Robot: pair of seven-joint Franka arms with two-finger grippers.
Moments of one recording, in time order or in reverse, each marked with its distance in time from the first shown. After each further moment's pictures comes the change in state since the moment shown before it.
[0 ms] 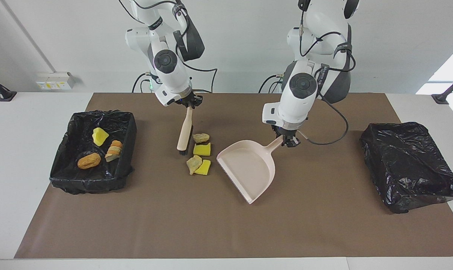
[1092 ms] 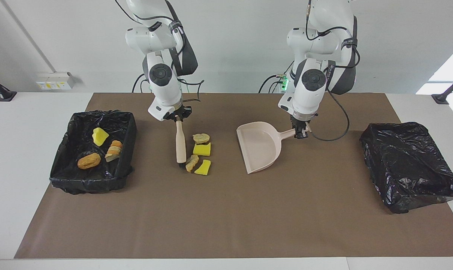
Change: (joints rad) left arm 0.037 -0.203 -0.003 -0.413 0.093 0.253 0.306; right arm -0.021 0.071 0.008 -0.056 -0.125 0.151 -0.256
